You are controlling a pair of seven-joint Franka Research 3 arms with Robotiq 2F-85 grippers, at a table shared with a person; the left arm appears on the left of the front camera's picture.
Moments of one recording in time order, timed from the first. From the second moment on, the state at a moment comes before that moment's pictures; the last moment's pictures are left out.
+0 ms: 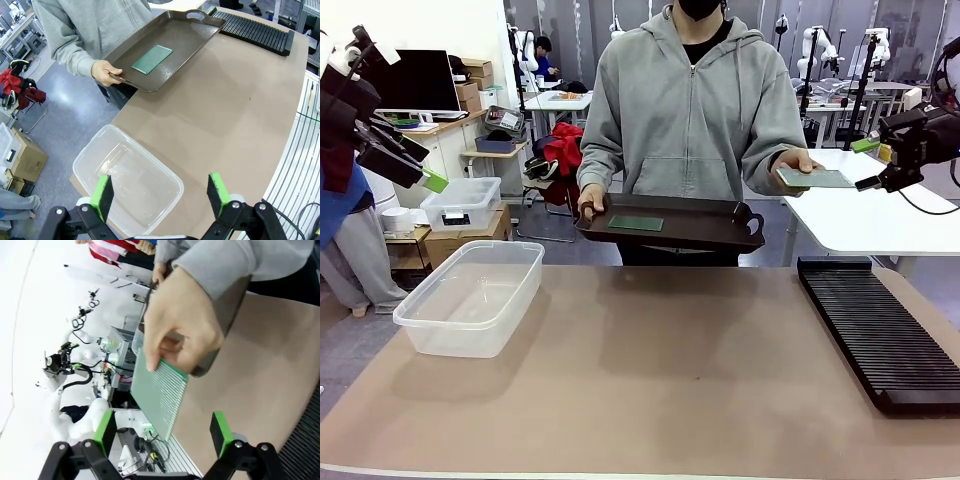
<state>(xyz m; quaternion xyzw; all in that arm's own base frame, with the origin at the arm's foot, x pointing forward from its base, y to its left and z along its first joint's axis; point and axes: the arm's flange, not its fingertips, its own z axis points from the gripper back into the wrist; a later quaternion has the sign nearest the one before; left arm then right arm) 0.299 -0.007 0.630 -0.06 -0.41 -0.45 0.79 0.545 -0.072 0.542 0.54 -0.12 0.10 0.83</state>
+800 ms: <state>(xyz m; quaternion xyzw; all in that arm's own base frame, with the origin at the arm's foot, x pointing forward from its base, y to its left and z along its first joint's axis) 0.299 -0.007 0.630 -0.06 -0.41 -0.45 0.79 0.564 -0.055 0.509 0.64 -0.07 0.11 0.76</state>
